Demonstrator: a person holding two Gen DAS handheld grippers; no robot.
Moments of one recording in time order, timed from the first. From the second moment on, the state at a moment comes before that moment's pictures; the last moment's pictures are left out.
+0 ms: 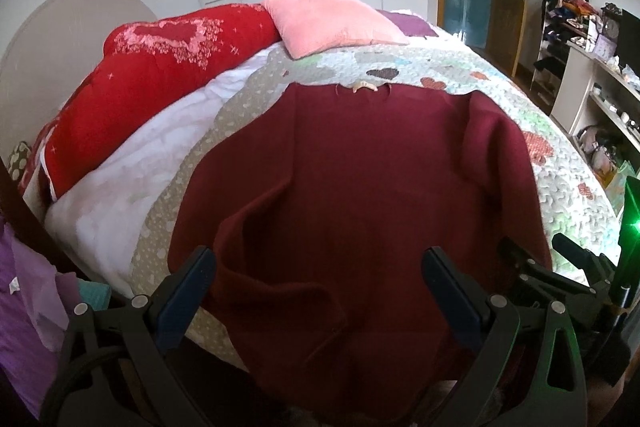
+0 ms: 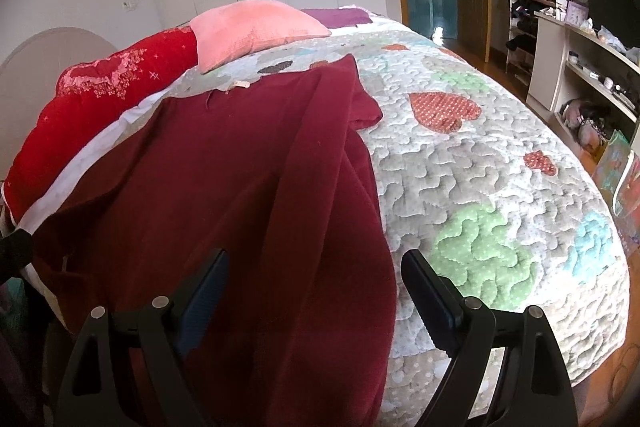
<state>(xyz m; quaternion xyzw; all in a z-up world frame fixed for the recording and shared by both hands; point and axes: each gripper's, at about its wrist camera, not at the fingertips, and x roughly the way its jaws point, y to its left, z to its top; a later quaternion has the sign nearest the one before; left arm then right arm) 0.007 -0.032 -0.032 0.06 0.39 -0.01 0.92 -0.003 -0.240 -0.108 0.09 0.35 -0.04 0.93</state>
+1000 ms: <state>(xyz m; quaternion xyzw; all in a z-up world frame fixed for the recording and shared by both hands) 0.048 0.031 -0.047 -0.04 0.40 0.02 0.92 0.140 -0.372 -0.079 0.01 0.41 -0.22 0.88</state>
